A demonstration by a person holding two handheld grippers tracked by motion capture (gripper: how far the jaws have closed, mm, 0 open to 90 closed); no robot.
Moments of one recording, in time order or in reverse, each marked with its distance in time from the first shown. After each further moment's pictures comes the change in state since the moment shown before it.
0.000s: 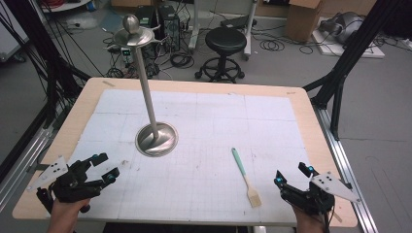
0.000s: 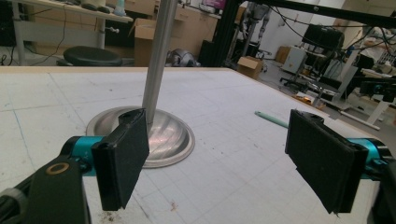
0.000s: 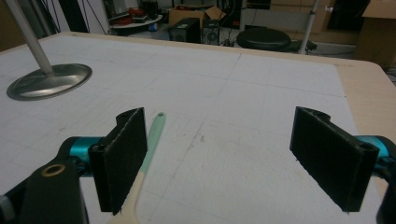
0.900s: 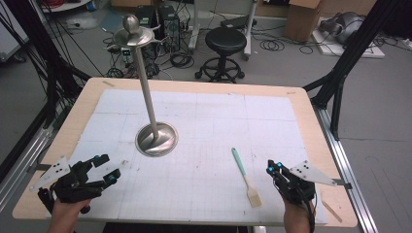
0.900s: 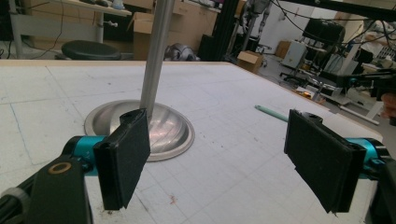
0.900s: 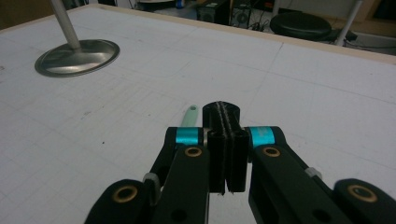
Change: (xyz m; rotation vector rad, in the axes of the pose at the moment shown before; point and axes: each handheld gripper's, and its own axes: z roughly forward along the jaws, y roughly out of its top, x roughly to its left) left arm 0.000 -0.003 0.001 0.021 -0.006 0.000; right arm 0.020 0.009 0.034 0.088 0.111 -0.061
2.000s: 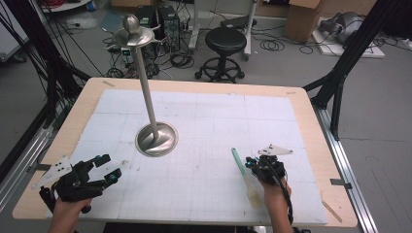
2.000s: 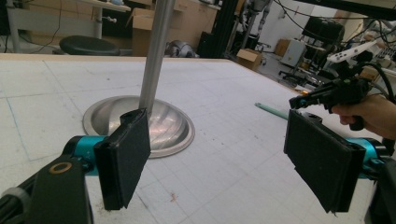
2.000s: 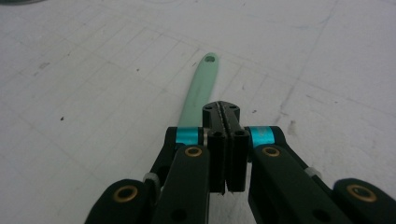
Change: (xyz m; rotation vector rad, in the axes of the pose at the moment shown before) left arm 0.003 -0.002 0.002 0.009 -0.001 -0.016; right arm -0.003 -0.009 0.095 0.305 0.093 -0.006
